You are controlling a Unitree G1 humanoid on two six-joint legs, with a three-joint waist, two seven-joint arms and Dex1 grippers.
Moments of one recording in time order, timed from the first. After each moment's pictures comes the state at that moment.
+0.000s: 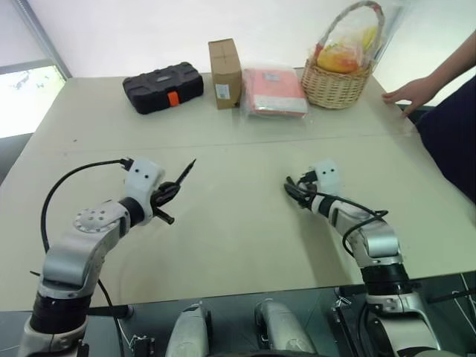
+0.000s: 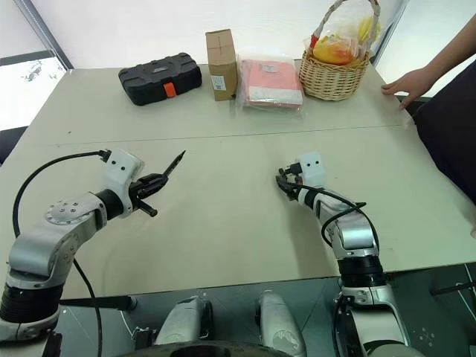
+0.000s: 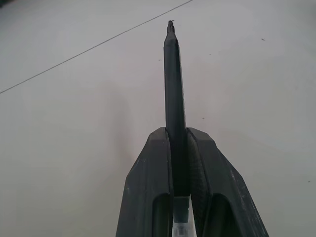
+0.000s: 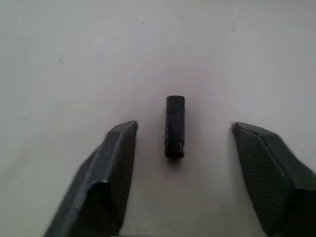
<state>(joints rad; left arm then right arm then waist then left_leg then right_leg) -0.21 0.59 0.09 -0.47 -0.35 0.90 -0.46 -0.37 -0.35 -0.02 0.04 0.23 0.63 0.35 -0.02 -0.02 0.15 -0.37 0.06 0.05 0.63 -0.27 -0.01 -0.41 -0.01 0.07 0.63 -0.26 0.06</state>
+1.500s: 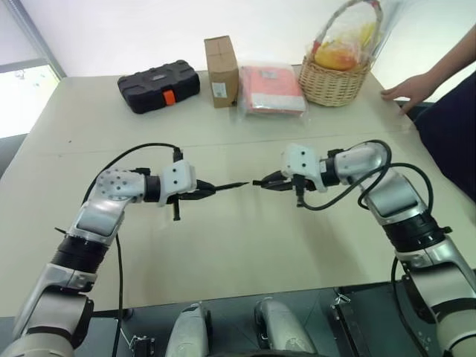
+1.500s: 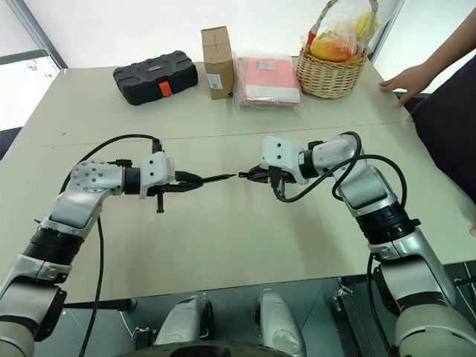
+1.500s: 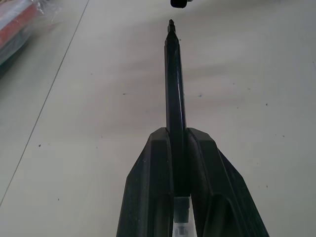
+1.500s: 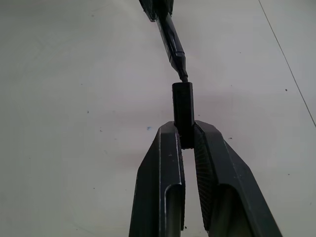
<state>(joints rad) -0.53 0.67 -0.20 0.12 -0.15 0.01 -1.13 -0.72 -0.67 0.31 0.04 0.10 0.29 1.20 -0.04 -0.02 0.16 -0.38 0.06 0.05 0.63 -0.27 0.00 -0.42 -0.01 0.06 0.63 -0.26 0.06</state>
